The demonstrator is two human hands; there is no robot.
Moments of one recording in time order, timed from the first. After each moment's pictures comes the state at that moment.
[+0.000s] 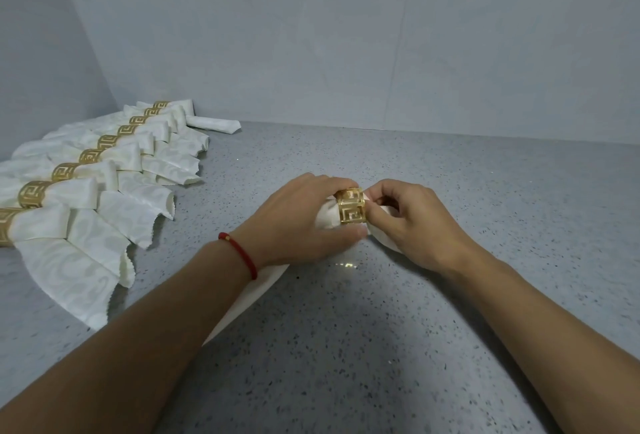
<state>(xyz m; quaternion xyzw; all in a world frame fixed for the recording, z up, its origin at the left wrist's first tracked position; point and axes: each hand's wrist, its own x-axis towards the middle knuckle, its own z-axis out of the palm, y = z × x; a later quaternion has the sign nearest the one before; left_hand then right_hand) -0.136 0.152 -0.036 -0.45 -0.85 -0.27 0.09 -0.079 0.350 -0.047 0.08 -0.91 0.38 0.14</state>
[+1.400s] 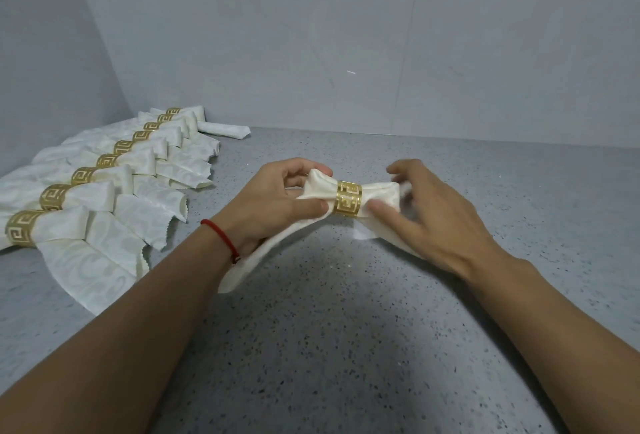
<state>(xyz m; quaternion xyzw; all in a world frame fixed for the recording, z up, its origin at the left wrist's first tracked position) -0.149 0.120 -0.029 -0.24 -0.75 -0.61 -0.09 -0.074 0.358 -0.039 0.05 -0.96 0.18 0.20</state>
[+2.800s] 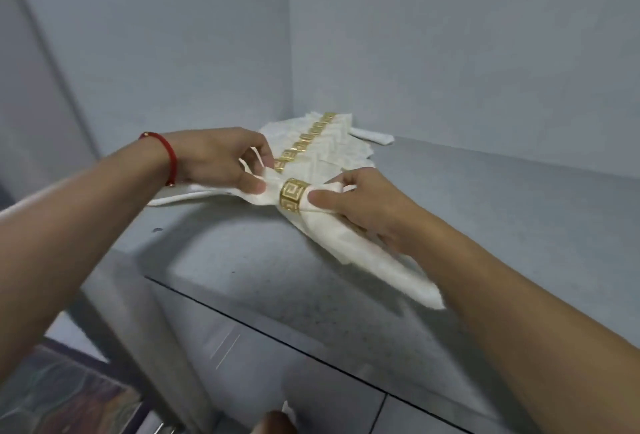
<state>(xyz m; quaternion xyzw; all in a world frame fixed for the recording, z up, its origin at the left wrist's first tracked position) -0.094 -0.182 0.059 -0.12 -0.97 -0.21 -0.07 -0.086 0.066 -0.002 0.09 -0.85 0.51 -0.06</state>
